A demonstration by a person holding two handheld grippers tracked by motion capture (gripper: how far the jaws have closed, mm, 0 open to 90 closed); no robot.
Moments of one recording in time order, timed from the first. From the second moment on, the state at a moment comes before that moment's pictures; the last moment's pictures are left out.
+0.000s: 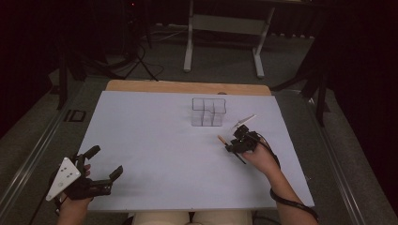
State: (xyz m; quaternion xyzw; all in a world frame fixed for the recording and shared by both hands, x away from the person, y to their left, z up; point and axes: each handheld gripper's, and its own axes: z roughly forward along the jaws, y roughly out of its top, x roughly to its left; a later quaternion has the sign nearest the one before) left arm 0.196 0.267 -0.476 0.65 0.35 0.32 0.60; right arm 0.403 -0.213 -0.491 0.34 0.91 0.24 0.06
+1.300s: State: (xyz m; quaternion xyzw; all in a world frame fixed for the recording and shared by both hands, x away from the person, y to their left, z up) left arm 0.197 0.265 -0.477 0.65 0.35 0.32 0.60; right arm 0.413 -0.185 -0.502 0.35 0.93 0.11 0.08
